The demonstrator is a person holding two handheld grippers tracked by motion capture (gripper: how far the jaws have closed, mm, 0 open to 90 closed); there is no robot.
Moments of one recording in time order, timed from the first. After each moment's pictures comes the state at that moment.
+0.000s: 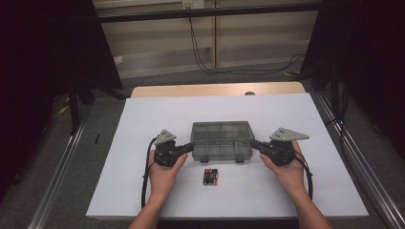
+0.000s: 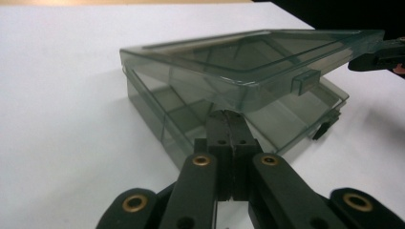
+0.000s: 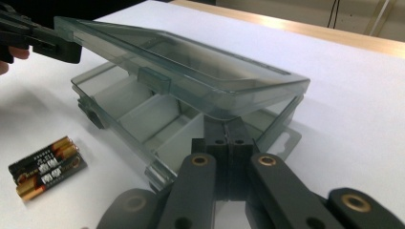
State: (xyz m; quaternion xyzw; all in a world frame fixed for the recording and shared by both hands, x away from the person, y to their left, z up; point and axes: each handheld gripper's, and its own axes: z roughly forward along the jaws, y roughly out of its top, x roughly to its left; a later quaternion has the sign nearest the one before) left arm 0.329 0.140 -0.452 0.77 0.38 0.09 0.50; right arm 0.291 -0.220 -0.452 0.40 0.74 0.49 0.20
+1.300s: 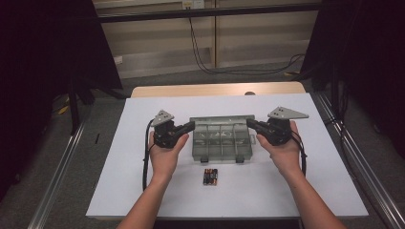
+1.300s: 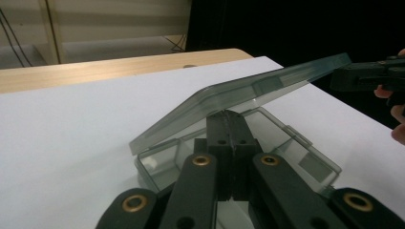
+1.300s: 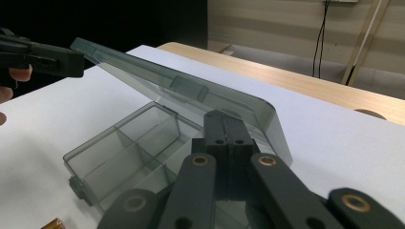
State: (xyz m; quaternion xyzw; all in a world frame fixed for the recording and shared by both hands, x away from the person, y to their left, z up) left arm 0.359 0.133 -0.408 0.73 0.38 0.13 0.55; right arm 0.326 -0.210 -0.407 0.41 0.71 0.52 0.23
